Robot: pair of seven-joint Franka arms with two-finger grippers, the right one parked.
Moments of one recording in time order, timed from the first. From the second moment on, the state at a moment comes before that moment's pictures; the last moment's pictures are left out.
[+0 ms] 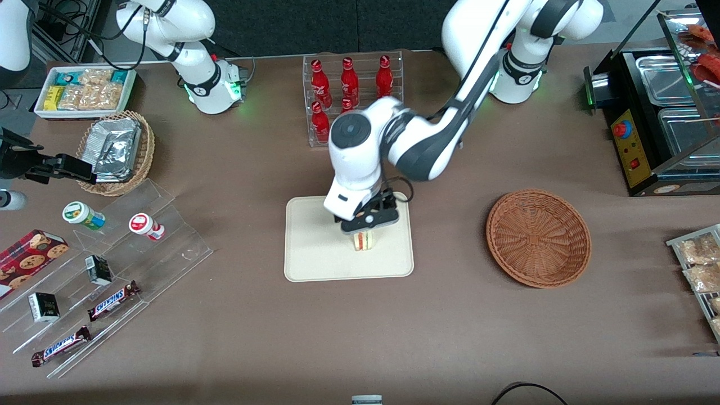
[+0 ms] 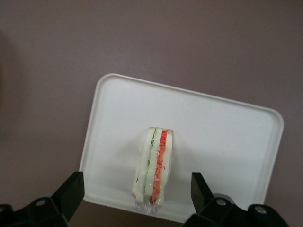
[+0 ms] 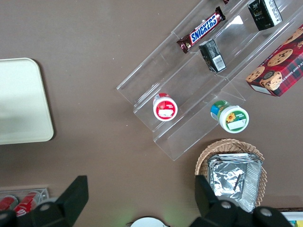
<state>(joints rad) -0.75 0.62 -0.04 -1.23 0.13 1.91 -1.11</state>
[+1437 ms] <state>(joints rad) -0.70 -0.04 0.40 -1.37 0.10 1.27 -0.66</state>
